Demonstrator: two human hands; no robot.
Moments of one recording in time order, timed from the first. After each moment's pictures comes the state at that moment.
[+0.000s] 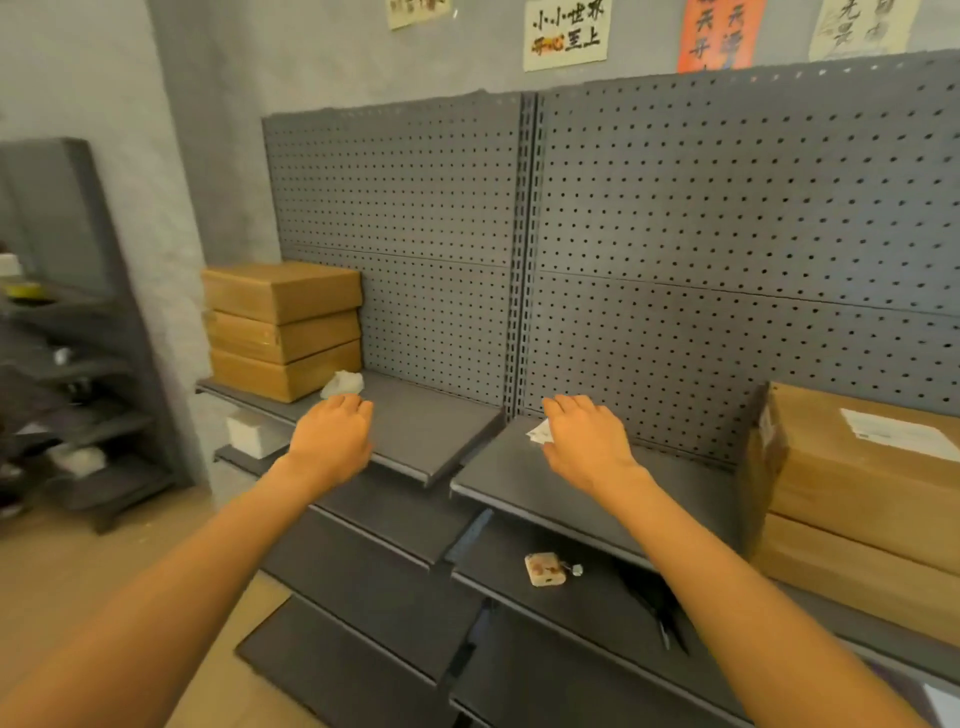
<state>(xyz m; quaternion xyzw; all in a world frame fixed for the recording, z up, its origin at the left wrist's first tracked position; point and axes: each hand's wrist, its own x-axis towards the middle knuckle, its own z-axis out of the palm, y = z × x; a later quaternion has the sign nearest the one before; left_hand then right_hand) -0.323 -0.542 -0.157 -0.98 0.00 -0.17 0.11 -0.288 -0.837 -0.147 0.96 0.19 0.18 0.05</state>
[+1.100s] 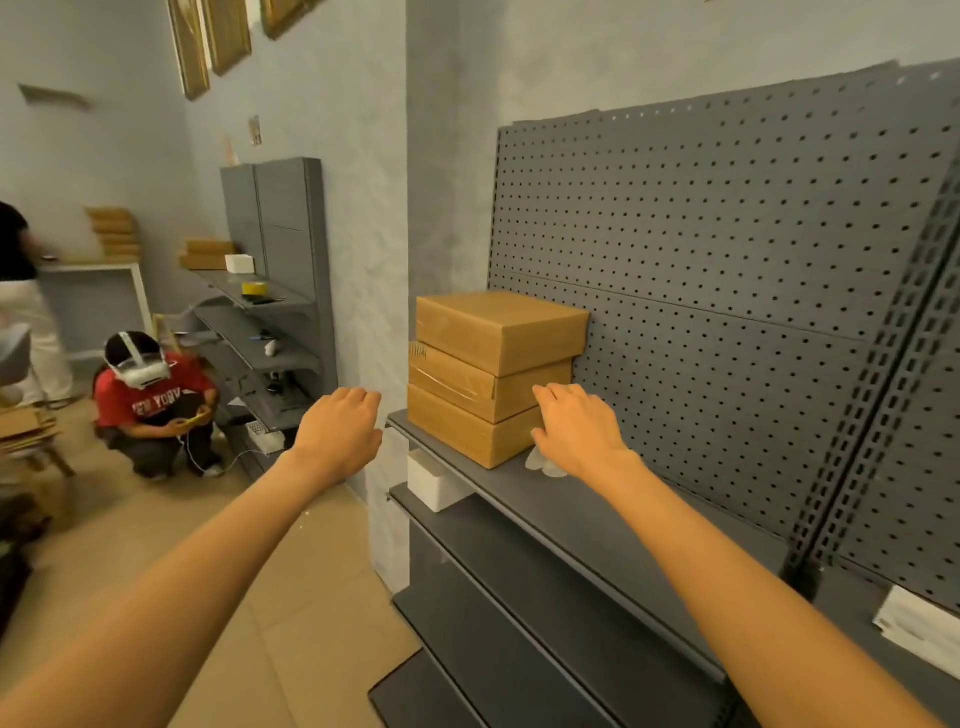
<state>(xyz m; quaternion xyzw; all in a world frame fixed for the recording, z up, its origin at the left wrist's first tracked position) -0.243 -0.199 -0.135 -0.96 -0.17 -0.19 0.11 -0.116 -0.443 -0.117 0.91 0.36 0.21 0.01</state>
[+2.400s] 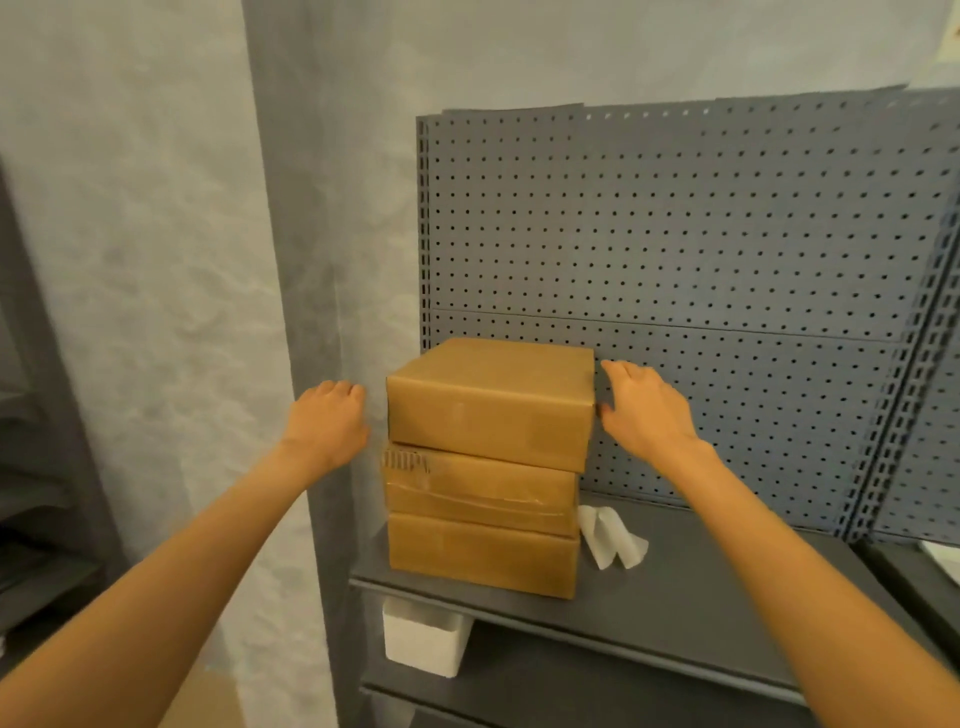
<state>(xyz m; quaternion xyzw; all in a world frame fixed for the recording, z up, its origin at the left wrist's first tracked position) 0.062 0.048 -0.105 -0.97 0.07 -0.23 0.06 0.018 -0.292 -0.080 0.97 -0.01 0.25 -0.02</state>
